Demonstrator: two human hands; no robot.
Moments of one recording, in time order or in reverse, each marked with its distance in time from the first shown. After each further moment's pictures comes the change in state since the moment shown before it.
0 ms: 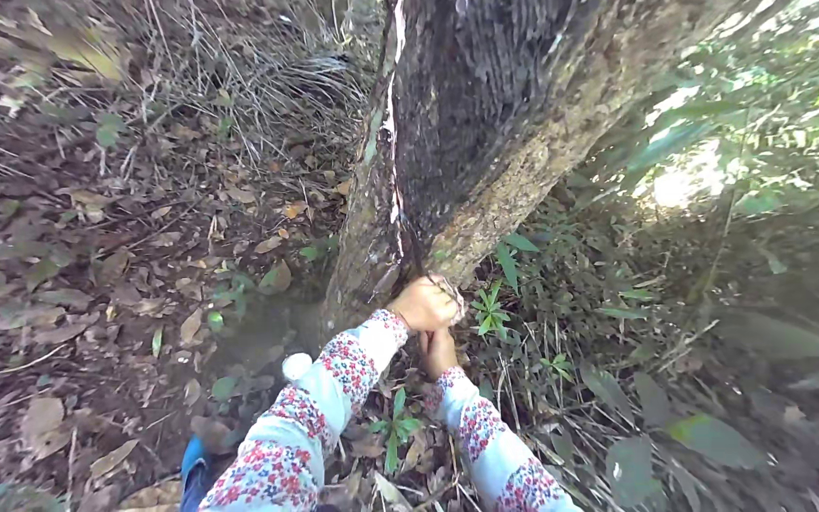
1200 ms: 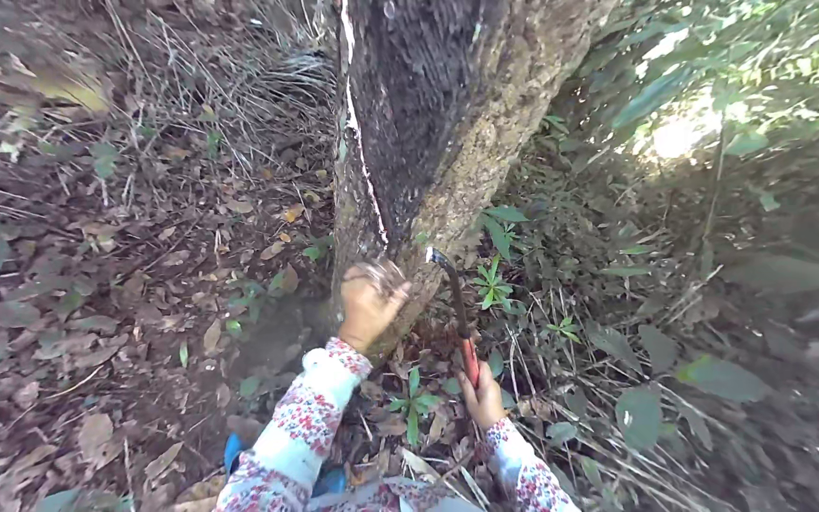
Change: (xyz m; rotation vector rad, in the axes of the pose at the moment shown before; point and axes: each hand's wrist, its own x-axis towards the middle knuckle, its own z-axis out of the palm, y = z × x) left_hand -0.012 0.034 -0.089 -0.099 0.136 -0.784; right_hand -0.135 0.064 -0.027 0.179 0.208 -0.005
